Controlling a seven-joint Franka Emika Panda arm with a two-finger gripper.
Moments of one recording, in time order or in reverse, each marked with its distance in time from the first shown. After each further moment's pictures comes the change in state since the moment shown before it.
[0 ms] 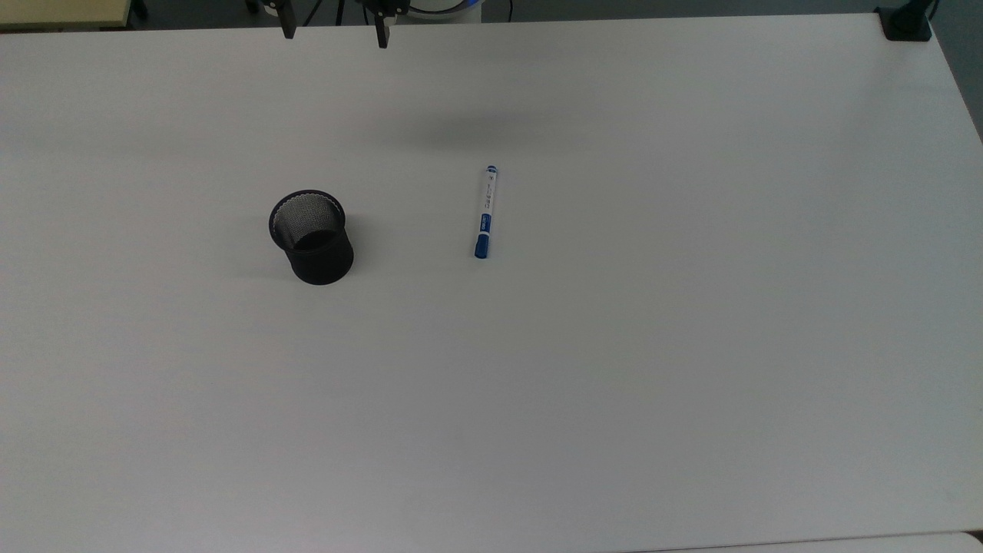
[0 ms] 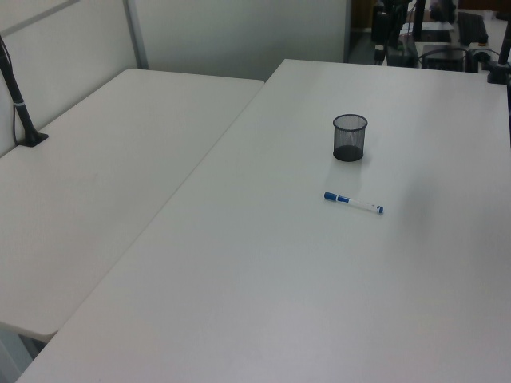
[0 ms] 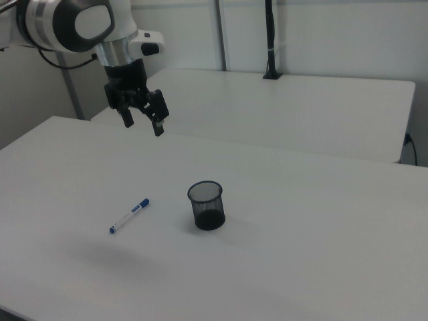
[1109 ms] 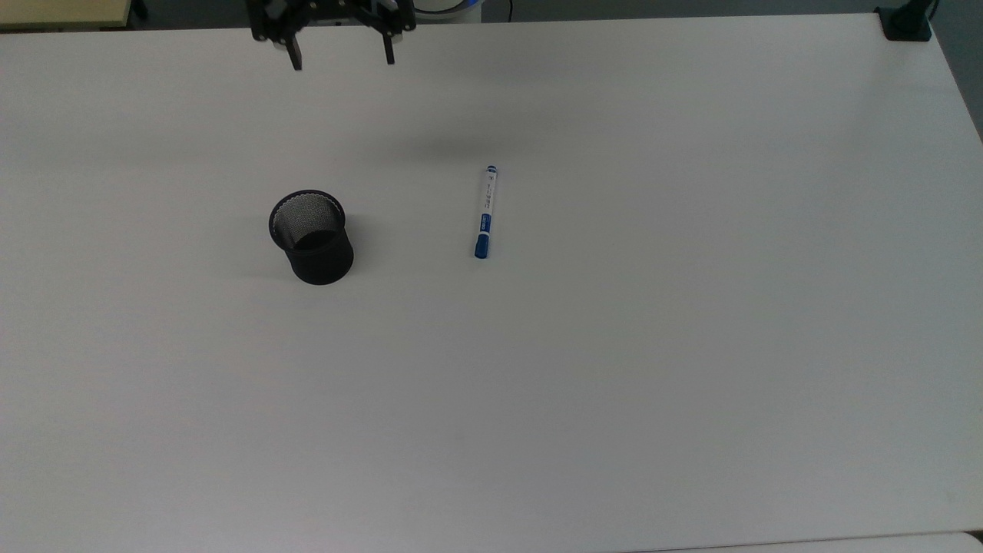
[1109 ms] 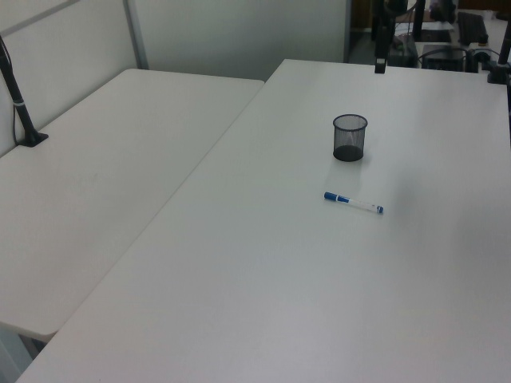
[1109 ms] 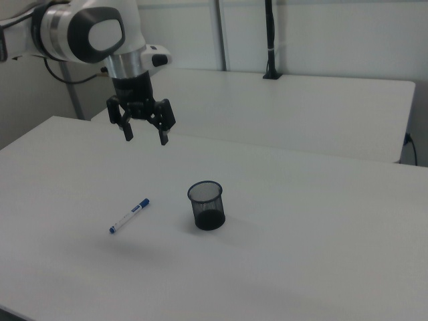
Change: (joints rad) arm 0.005 0.060 0.009 -0.001 0.000 0.000 -0.224
